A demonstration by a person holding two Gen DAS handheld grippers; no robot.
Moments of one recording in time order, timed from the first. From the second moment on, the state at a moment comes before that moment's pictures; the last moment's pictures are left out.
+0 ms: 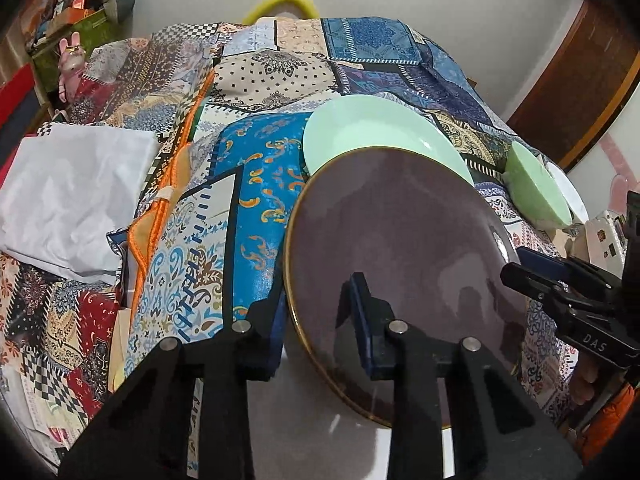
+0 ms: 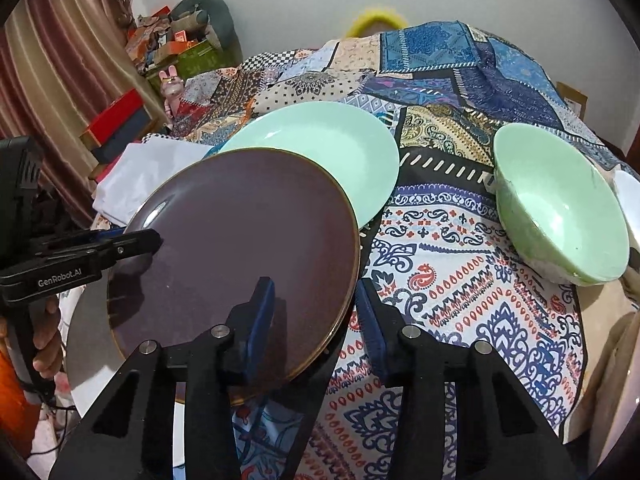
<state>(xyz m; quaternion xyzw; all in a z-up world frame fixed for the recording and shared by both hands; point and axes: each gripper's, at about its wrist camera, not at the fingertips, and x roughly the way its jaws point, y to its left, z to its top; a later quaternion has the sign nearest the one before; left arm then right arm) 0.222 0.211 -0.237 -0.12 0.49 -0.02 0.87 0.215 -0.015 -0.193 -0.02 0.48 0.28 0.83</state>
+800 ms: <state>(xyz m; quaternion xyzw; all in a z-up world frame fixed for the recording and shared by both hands) 0.211 0.196 -0.226 -0.12 0.49 -0.03 0.87 0.209 -0.030 -0.186 0.00 0.47 0.28 0.84</state>
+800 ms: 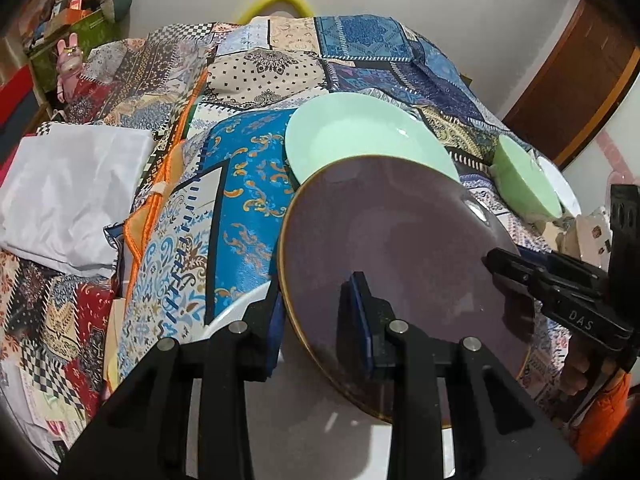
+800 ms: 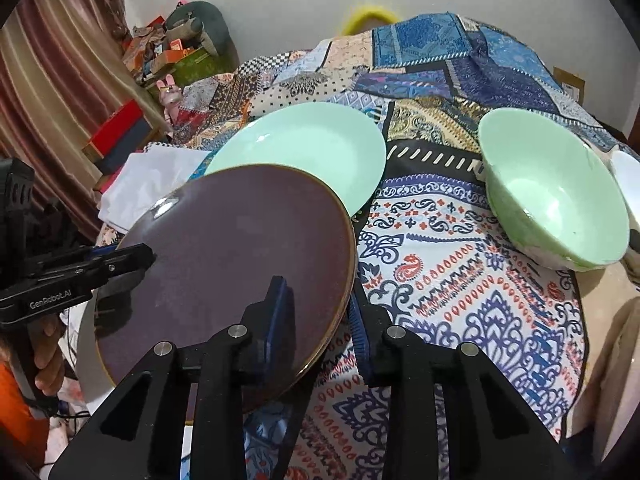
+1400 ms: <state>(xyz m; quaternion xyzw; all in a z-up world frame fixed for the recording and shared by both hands) 0.173 0.148 -0.177 -0.11 0.45 -0.04 0.88 0.176 -0.075 -0.144 0.02 0.43 0.27 0.86</state>
